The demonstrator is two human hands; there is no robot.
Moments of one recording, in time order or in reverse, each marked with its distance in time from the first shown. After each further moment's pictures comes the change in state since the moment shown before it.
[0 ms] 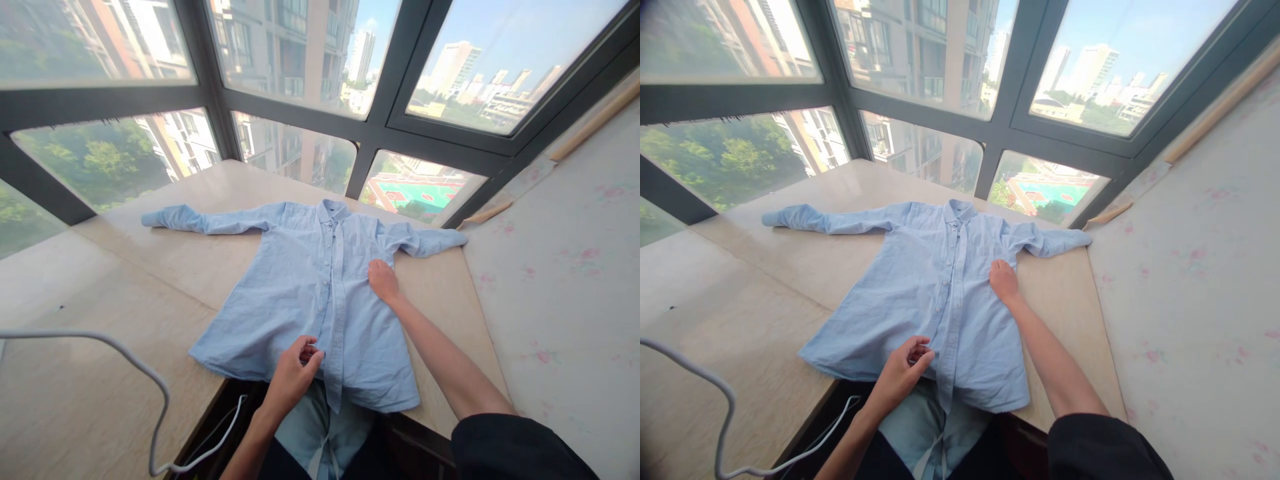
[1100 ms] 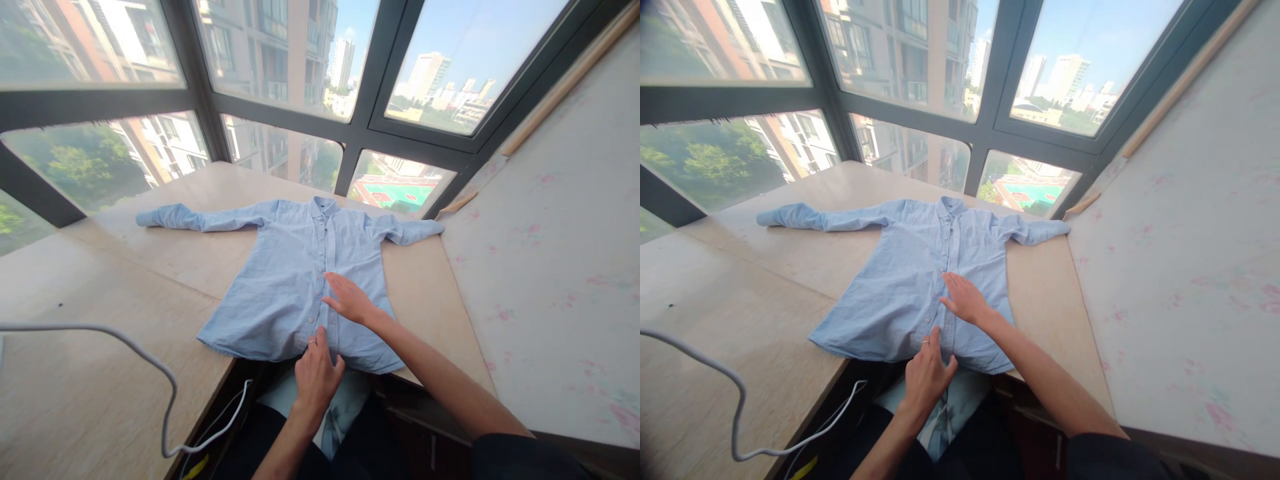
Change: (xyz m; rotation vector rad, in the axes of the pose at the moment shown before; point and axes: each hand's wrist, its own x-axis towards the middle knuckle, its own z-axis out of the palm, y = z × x) left_hand -0.034 -0.019 0.065 0.903 0.165 0.062; right_hand -0.087 -0.126 -0.049 0.167 -0.230 -0.367
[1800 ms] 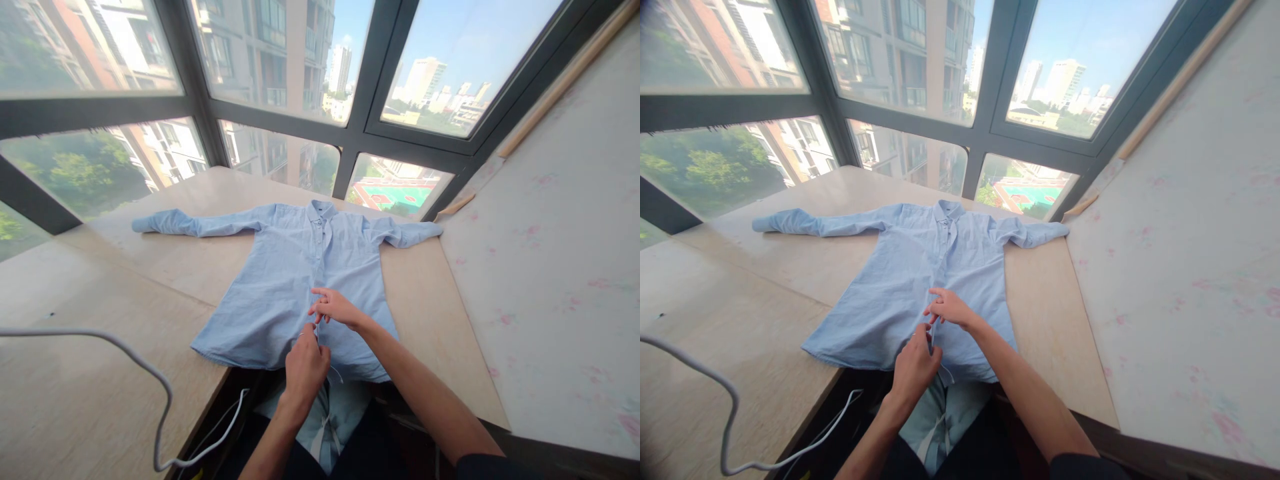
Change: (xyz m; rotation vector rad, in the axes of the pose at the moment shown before) left_hand 0.026 -0.005 -0.038 -0.204 -0.062 -0.037; right_hand 0.016 -0.035 -0.002 1.138 -0.243 0.532
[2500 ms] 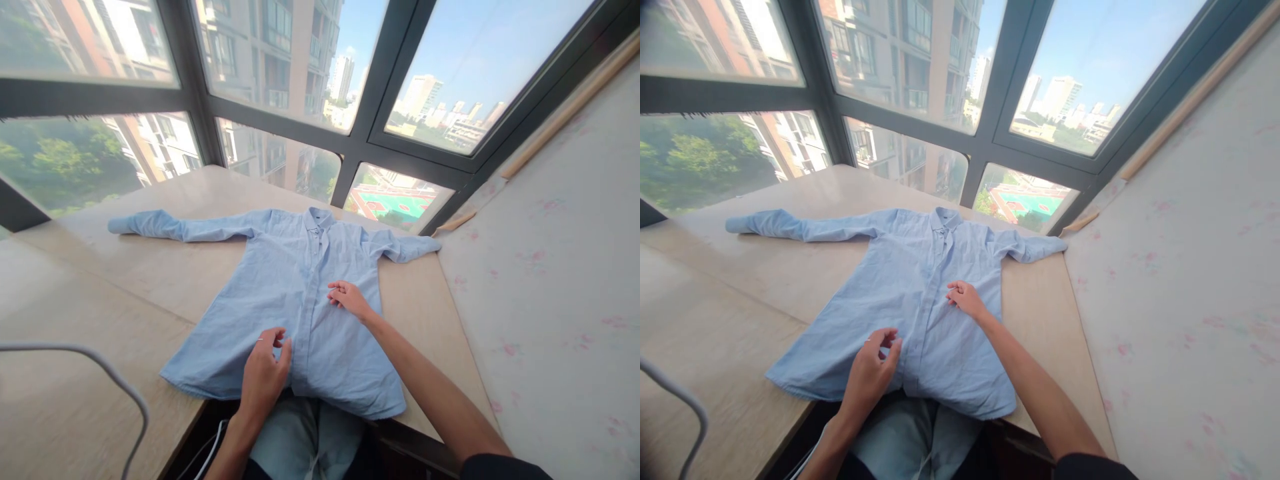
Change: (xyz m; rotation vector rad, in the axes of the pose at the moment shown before) left_hand 0.039 -0.051 -0.024 -0.365 0.307 0.071; right_hand 0.047 0.018 -0.081 -0.198 0.338 -0.080
